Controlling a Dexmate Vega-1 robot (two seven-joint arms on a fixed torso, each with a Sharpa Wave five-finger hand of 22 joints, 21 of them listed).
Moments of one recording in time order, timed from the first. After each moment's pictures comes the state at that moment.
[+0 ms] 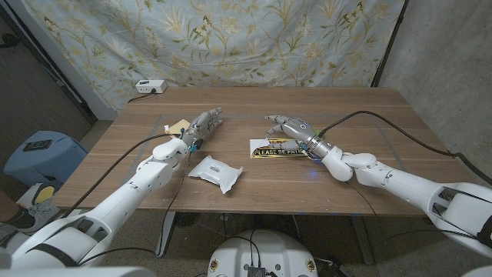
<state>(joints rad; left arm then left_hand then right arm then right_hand) 0.75 0.53 0.45 -1.23 -0.63 -0.16 -0.15 0.50 0.17 0.66 -0.14 0.23 0.13 0.02 0.18 0.18 0.03 0.05 0.22 0.20 0.01 0.09 0.17 0.17 0.13 0.05 0.20 0.17 -0.50 -0.66 -0.99 -1.08 -0.81 0.52 -0.79 0.90 -0.12 0.31 -0.15 0.37 0.81 -0.14 0.29 0.19 0.23 -0.07 0.21 0.20 0.26 -0.04 0.21 0.22 0.53 -0.05 0.19 0.17</state>
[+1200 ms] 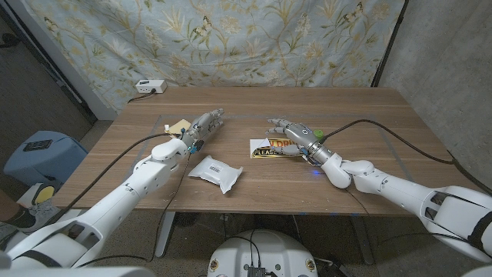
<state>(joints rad) 0.78 0.58 0.45 -1.33 -0.61 -0.11 -0.12 0.50 0.18 0.65 -0.14 0.23 0.12 0.01 0.18 0.18 0.03 0.05 0.22 0.20 0.01 0.09 0.17 0.17 0.13 0.05 0.20 0.17 -0.50 -0.59 -1.01 -0.95 -0.81 0.51 -0.89 0.89 -0.12 0.31 -0.14 0.38 0.63 -0.11 0.21 0.20 0.22 -0.04 0.21 0.20 0.26 -0.04 0.21 0.22 0.53 -0.05 0.19 0.17</state>
